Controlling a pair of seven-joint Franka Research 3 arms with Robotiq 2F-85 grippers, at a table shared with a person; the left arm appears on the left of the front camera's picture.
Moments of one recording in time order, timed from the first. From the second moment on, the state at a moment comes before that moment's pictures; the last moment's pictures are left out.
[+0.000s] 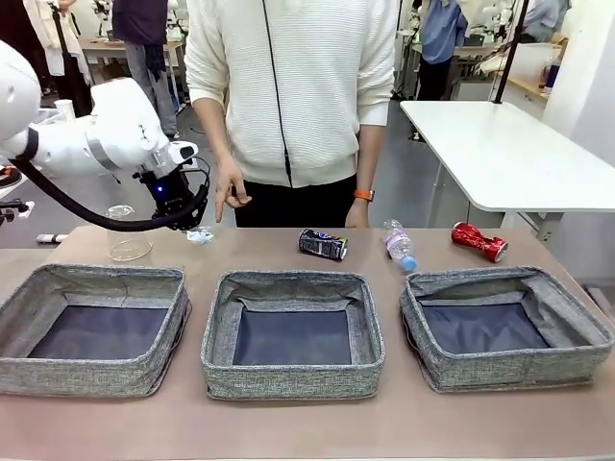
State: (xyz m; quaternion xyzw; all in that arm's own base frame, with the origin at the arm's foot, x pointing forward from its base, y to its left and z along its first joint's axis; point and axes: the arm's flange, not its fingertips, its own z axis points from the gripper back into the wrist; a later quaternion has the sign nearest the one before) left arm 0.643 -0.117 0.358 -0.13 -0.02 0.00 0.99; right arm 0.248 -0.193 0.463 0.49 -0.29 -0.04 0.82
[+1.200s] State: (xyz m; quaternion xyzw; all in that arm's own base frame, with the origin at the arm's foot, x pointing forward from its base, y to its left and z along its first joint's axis) left arm 0.411 -0.168 0.487 -0.08 0.02 -0.06 0.99; right arm 0.249 -0.192 0.463 0.49 -0.29 -0.04 0.82
